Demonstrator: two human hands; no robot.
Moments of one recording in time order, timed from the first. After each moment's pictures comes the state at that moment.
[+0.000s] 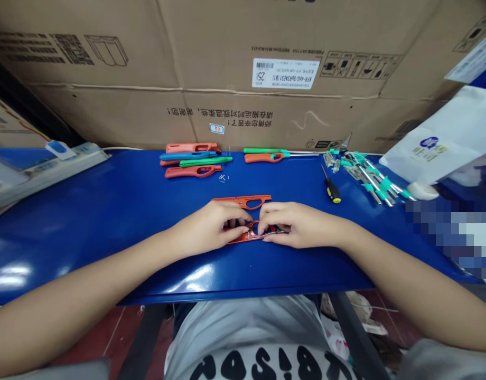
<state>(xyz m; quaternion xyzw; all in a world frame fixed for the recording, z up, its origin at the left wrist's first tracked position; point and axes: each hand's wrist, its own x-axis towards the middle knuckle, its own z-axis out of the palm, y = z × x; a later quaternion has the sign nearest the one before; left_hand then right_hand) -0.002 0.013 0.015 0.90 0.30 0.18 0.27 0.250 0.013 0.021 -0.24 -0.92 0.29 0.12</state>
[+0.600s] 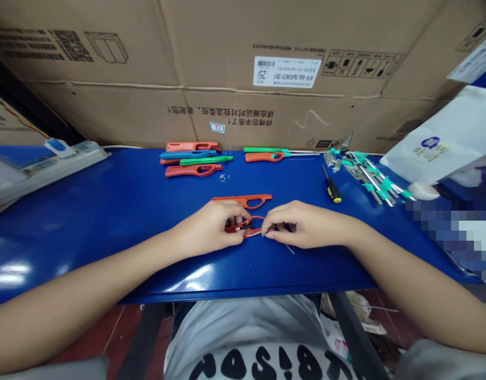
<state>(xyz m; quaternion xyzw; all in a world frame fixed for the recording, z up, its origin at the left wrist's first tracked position) -0.002 0.010 0.012 0.88 0.33 0.19 0.27 0.254 0.010 0.034 -0.26 -0.91 0.32 0.10</state>
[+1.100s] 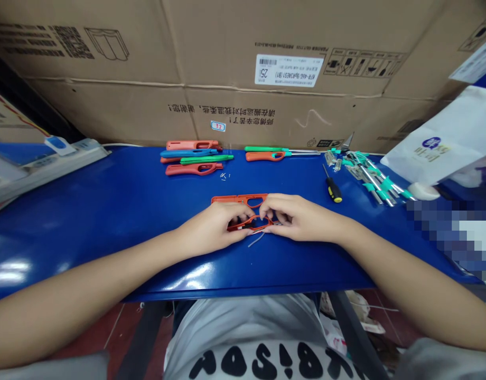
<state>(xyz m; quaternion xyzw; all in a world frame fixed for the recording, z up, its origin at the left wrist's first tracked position) 0.000 0.010 0.003 0.88 0.32 0.19 0.30 0.250 0.018 0.018 -0.31 -0.90 0.27 0.16</state>
